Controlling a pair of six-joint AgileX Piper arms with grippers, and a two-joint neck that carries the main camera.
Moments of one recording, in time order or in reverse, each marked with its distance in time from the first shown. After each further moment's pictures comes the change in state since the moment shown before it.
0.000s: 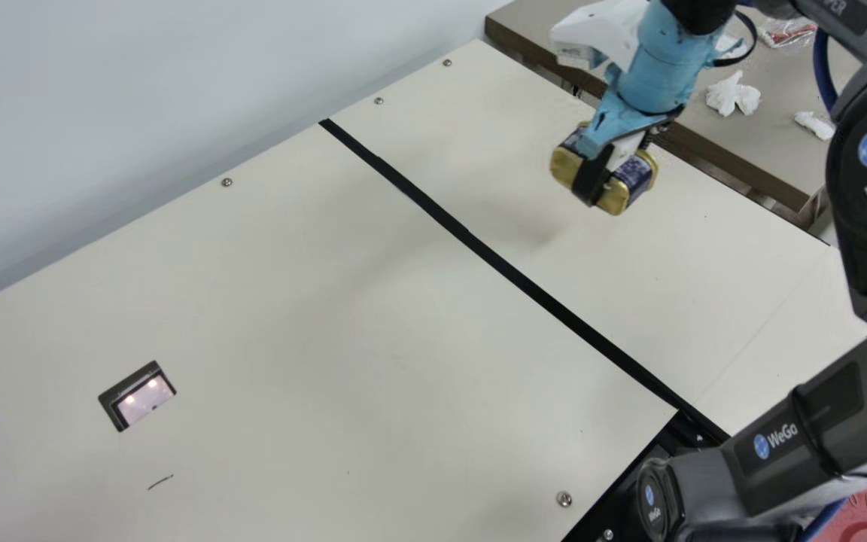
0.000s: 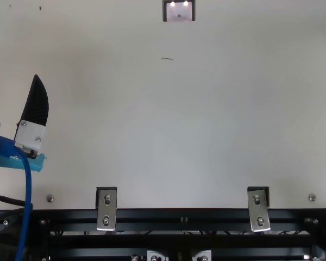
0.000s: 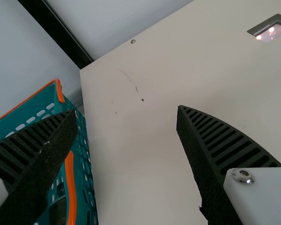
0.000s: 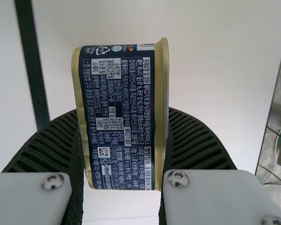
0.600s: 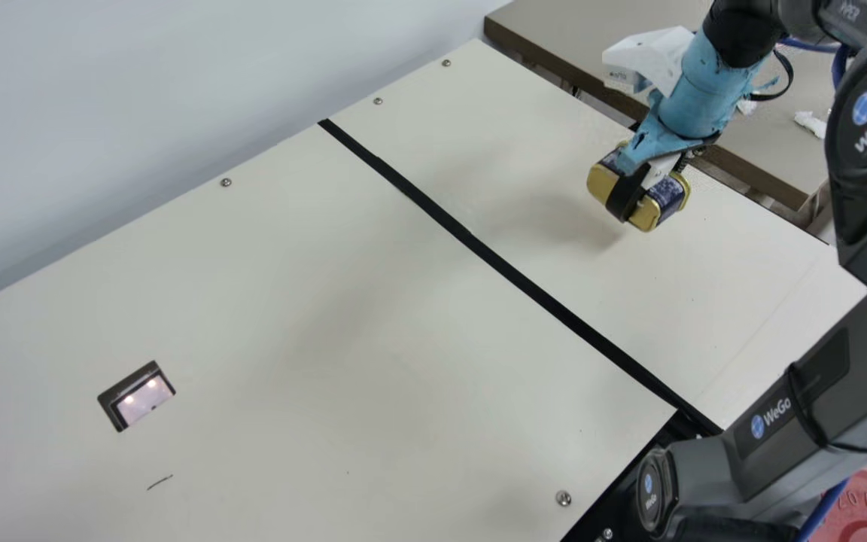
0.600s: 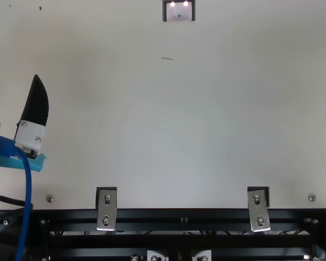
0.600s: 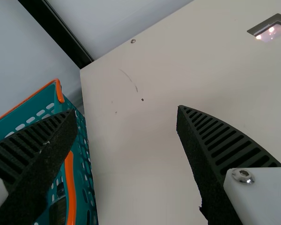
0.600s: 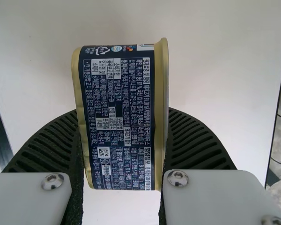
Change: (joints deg) left arm 0.0 0.0 0.0 0.0 0.0 0.0; right arm -7.6 4.1 4.6 2.0 -7.7 -4.6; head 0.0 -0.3
